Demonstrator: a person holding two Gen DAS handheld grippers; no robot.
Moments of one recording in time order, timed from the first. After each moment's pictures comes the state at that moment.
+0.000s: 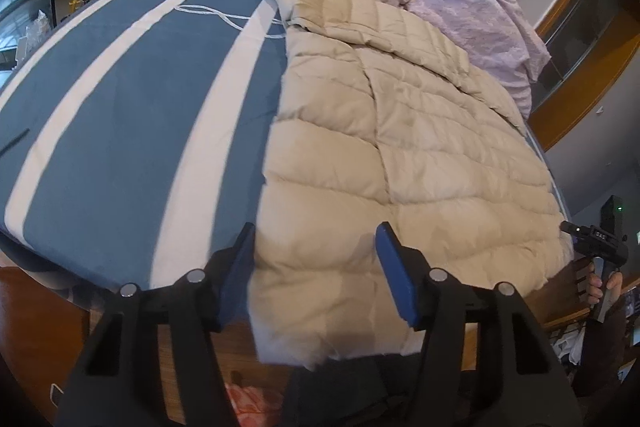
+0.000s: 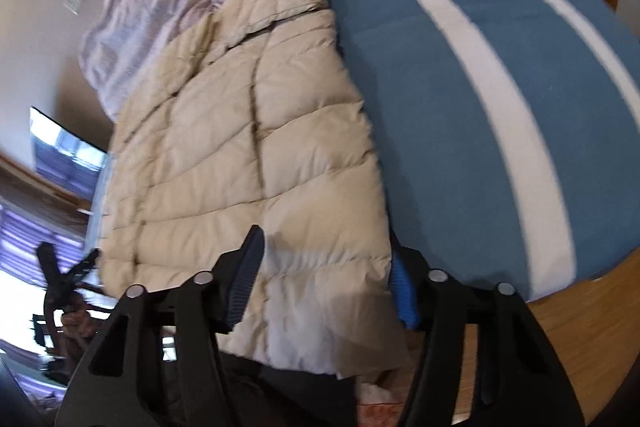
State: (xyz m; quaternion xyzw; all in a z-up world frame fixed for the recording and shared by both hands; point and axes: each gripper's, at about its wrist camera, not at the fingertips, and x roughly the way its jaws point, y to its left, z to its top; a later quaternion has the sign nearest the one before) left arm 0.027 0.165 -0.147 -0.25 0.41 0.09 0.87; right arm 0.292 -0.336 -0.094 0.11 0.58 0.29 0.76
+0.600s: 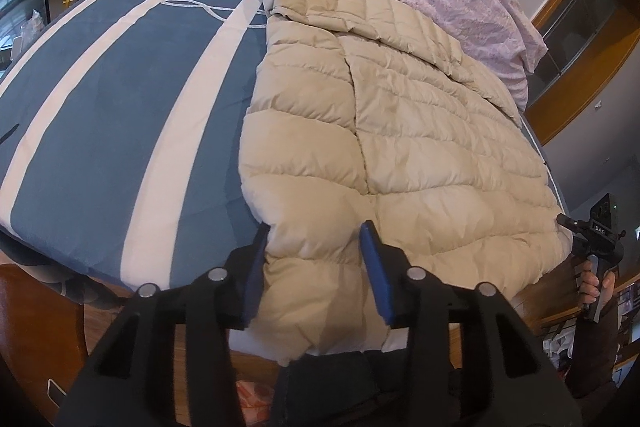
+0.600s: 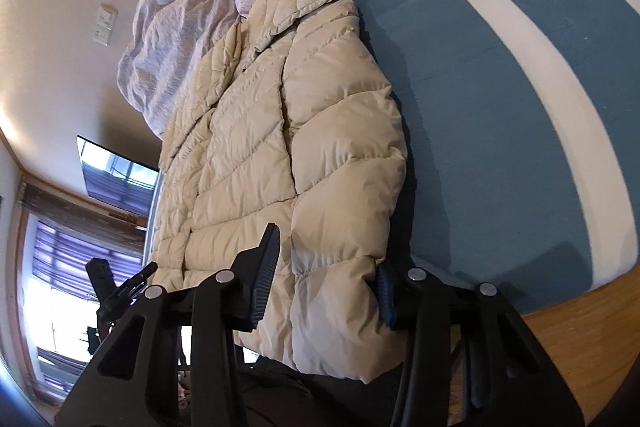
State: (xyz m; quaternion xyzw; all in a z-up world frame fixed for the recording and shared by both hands) left arm 0.035 0.150 -0.148 -0.25 0.42 0.09 0.87; right arm 0.294 -0.342 -0.110 0.21 0.57 0.34 0.72
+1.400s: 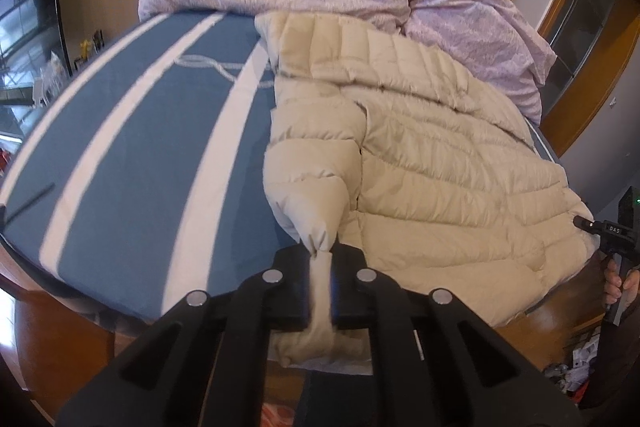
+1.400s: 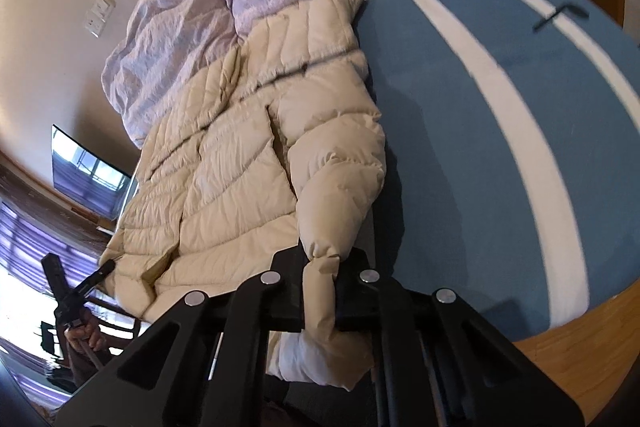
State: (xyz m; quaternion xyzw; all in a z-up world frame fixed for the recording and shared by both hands) left arm 0.038 0.147 -0.107 -0.19 0.38 0.14 0.89; right arm 0.306 -0.329 -0.070 0.13 0.53 0.30 0.78
